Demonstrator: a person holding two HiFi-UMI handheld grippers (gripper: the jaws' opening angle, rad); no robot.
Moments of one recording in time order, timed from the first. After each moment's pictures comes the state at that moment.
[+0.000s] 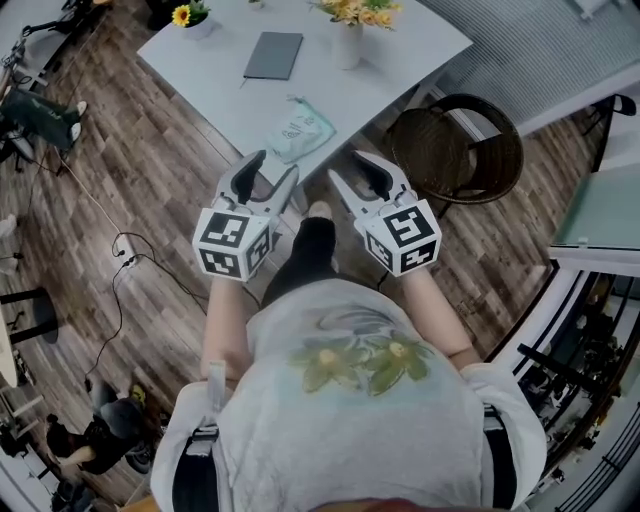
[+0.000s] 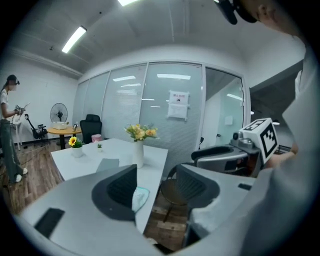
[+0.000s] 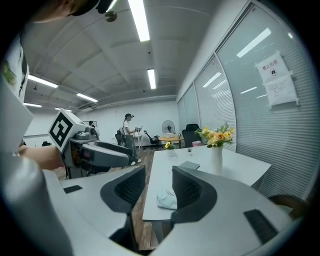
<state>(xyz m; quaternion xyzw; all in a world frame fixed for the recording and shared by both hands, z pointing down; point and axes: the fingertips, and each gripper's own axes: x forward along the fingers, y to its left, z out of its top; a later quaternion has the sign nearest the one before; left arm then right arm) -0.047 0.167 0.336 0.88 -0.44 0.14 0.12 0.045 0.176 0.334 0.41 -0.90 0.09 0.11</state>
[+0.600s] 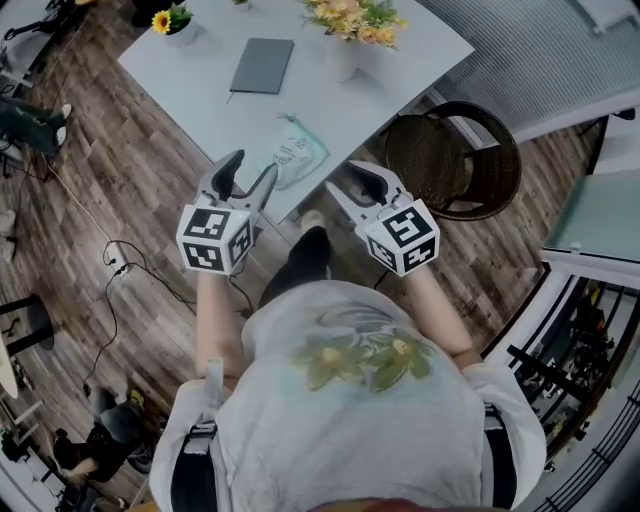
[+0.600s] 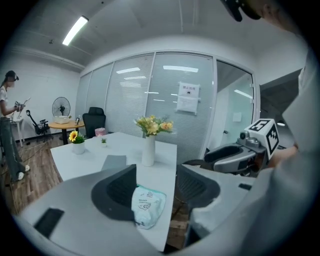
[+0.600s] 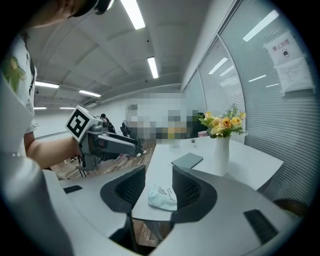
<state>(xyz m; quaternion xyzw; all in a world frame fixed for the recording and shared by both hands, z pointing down) -0.066 0.067 0.366 0.86 -0.45 0.17 0.15 0.054 0.099 0.368 0.36 -0.91 0.12 0.15</state>
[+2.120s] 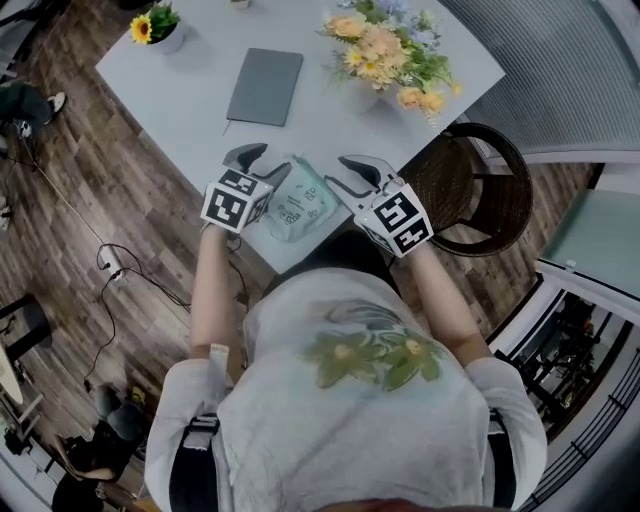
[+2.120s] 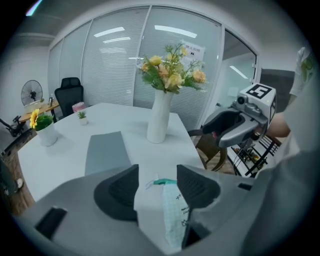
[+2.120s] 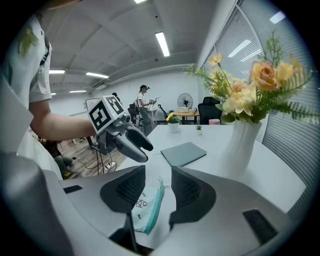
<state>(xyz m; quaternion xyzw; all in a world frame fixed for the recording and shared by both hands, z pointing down) -0.059 -0.112 0.510 0.86 -0.32 0.33 0.20 0.031 -0.076 0.461 0.28 -0.92 0.11 0.26</state>
